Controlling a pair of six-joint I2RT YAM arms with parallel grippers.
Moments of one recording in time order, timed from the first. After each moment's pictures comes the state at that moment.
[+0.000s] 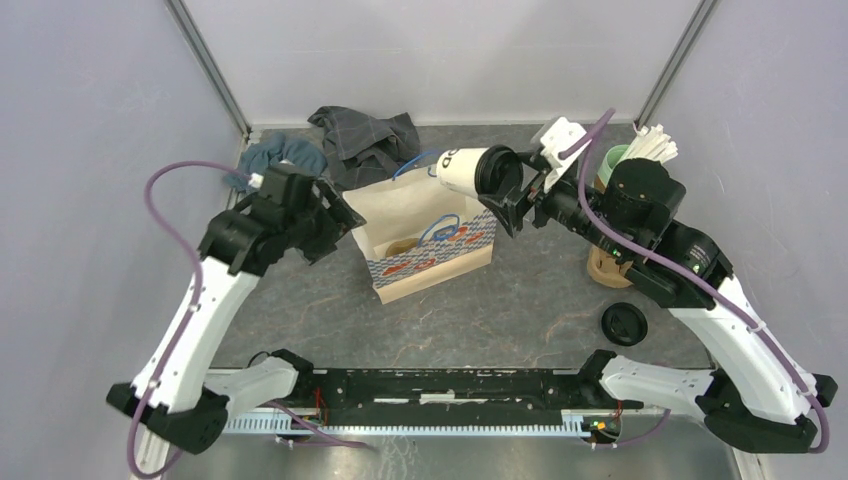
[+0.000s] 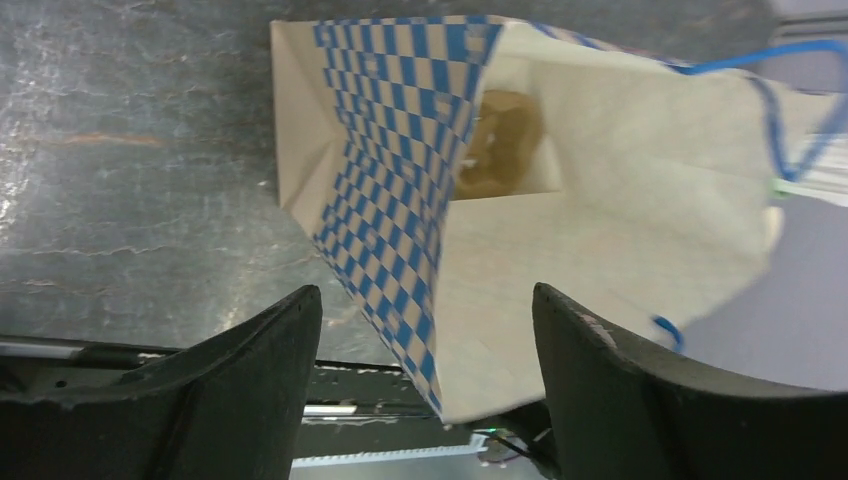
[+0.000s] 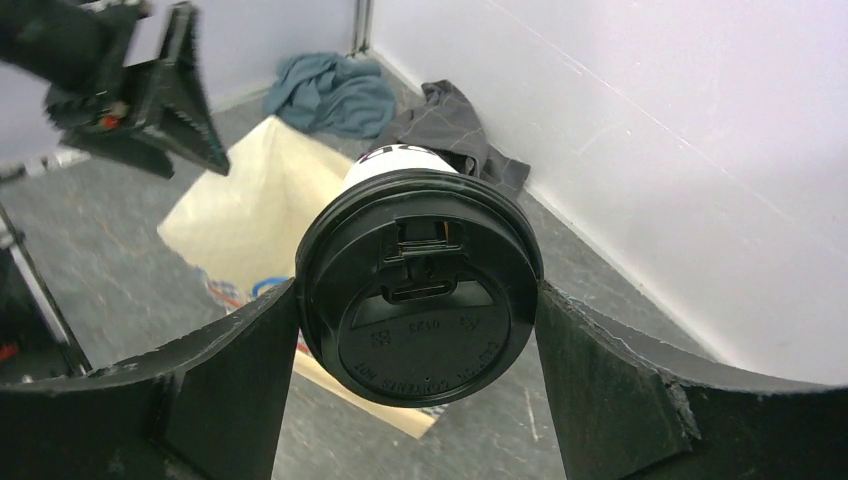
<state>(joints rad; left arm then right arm) -0.45 1.03 1.42 -1.16 -0.10 -1.04 0.83 1.03 1.56 -0.58 0.05 -0.15</state>
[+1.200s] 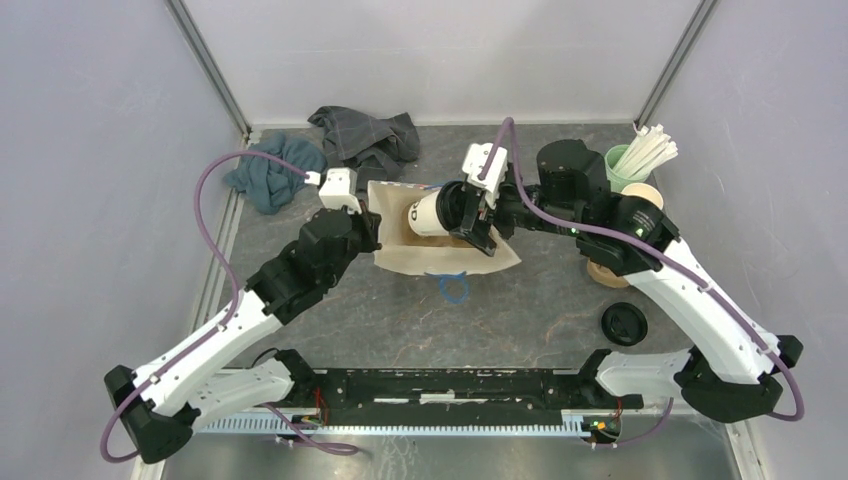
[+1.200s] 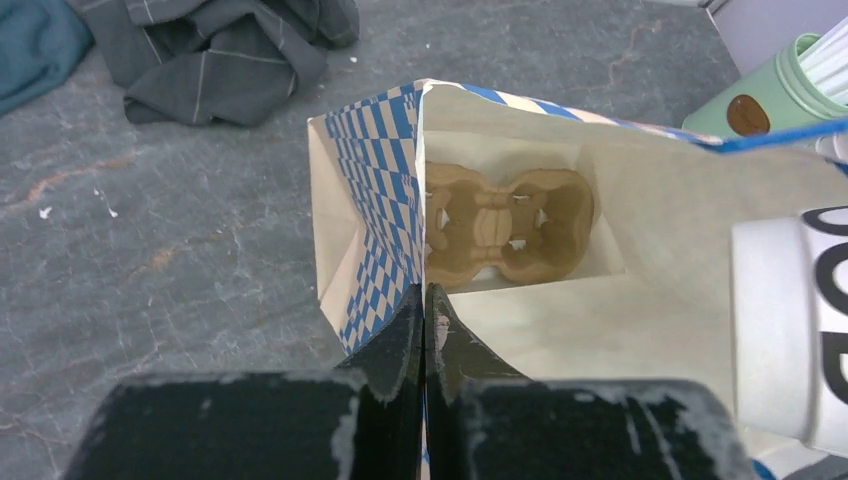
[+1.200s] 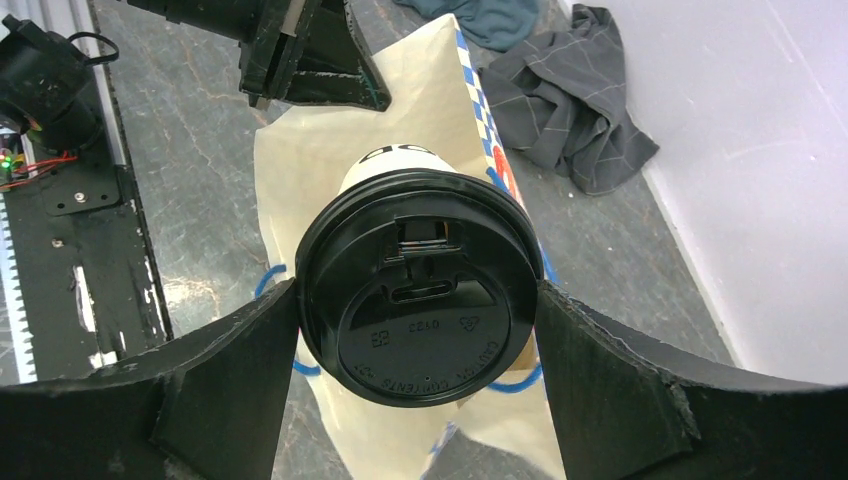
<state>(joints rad) -0.79 0.94 0.95 -0.36 -0.48 -0.48 0.84 1.21 1.64 -0.79 -0.23 -0.38</state>
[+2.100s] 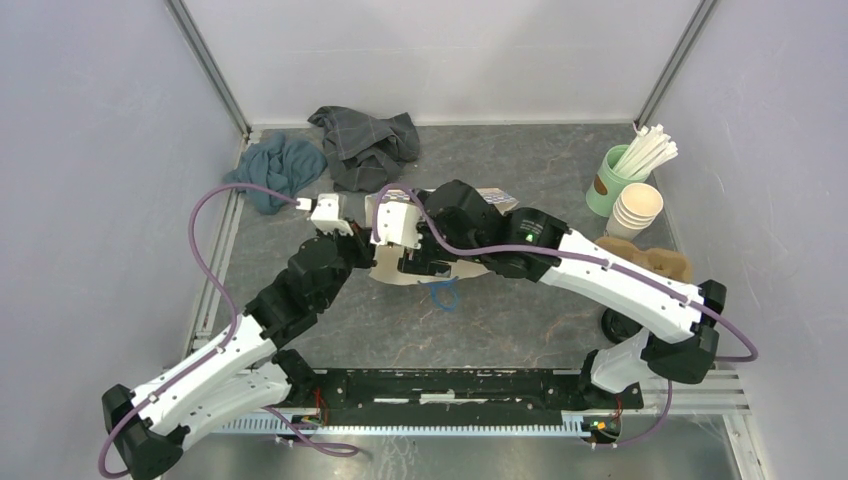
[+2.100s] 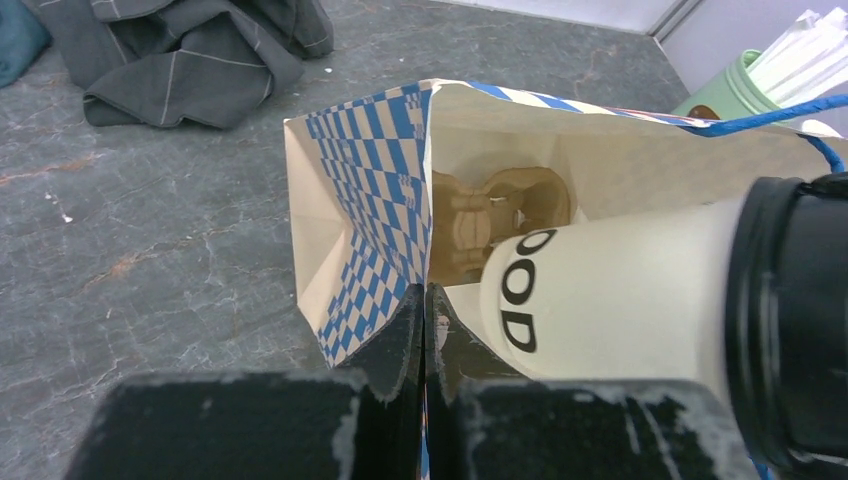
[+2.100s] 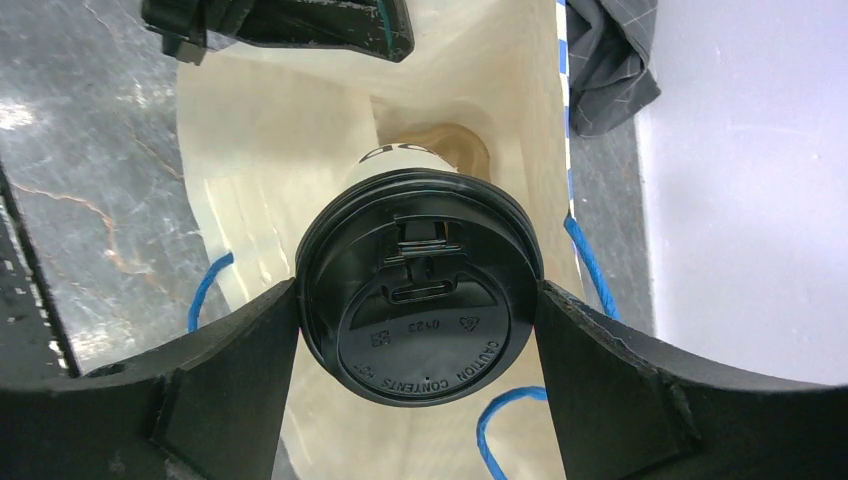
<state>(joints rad) -0.79 0.76 0.66 -0.11 -0.45 -0.45 1.11 1.46 1.63 -0.81 0.16 -0.51</state>
